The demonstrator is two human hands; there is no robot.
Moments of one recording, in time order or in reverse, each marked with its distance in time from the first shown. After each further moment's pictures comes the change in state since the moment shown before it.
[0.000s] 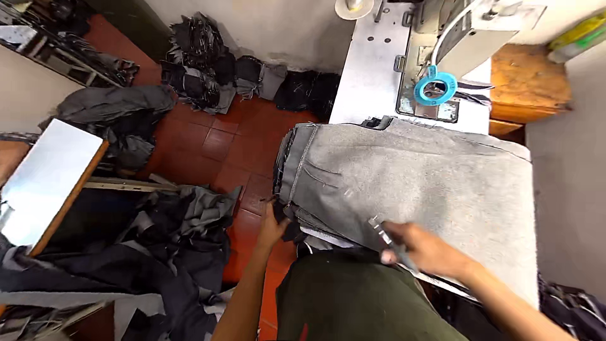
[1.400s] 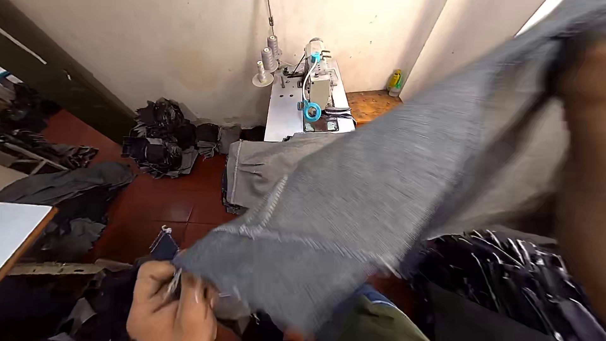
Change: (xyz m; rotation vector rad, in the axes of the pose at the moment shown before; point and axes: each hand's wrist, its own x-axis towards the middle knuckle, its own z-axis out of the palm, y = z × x) left_hand -0.244 0.305 -0.082 -0.499 0.570 0.660; right_hand -0.337 -0.048 -0.172 -0.477 1.798 -0.381
